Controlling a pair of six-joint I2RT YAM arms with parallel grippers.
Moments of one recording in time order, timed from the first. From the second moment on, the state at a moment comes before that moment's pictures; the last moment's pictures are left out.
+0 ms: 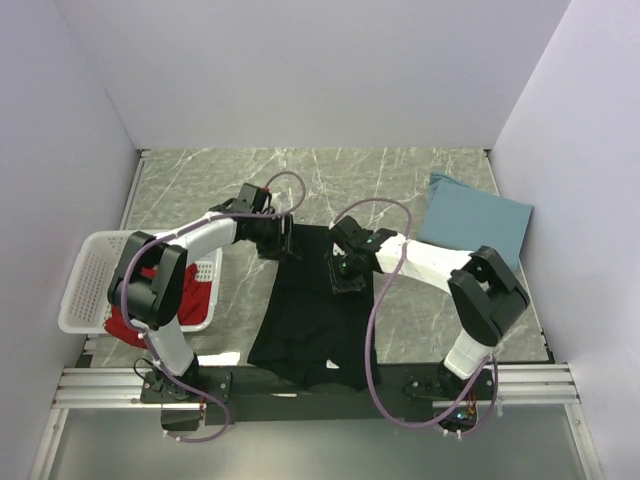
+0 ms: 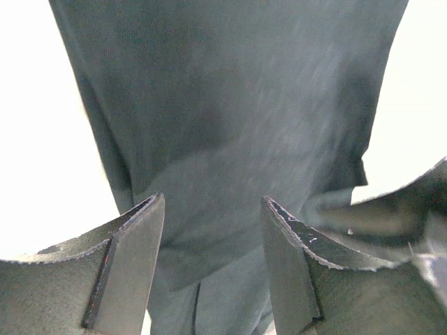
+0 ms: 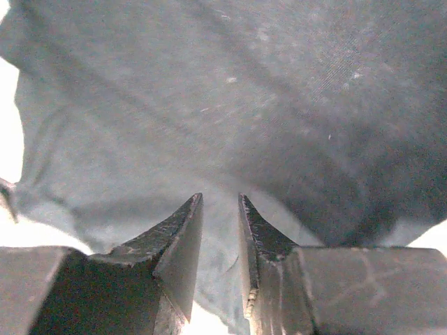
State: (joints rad) left arm -0.40 1.74 1.09 -0.39 0.46 -0.44; right arm 0.74 1.68 1.03 -0.54 -0.20 0.56
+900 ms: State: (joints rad) left arm -0.32 2.10 1.55 -0.47 0.36 -0.44; right arm 0.32 1.89 1.35 -0.60 -0.13 0.40
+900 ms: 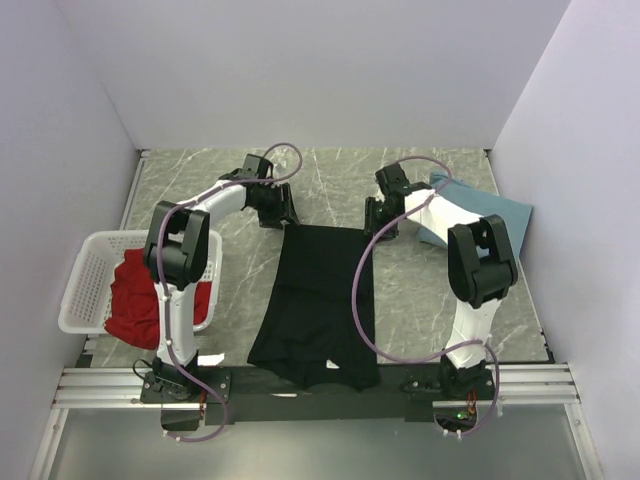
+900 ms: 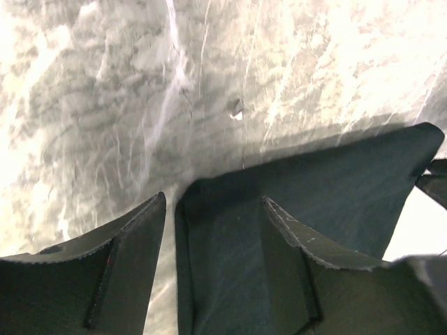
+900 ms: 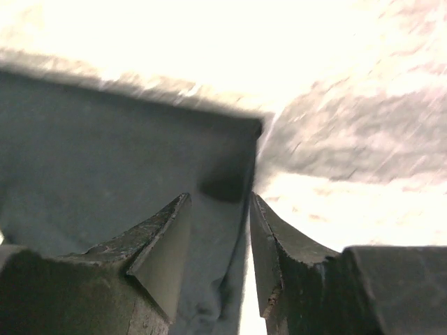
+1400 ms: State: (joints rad) left arm -0.32 2.18 1.64 -0.52 0.38 -0.46; right arm 0.24 2.01 1.42 -0.60 -0.20 0.37
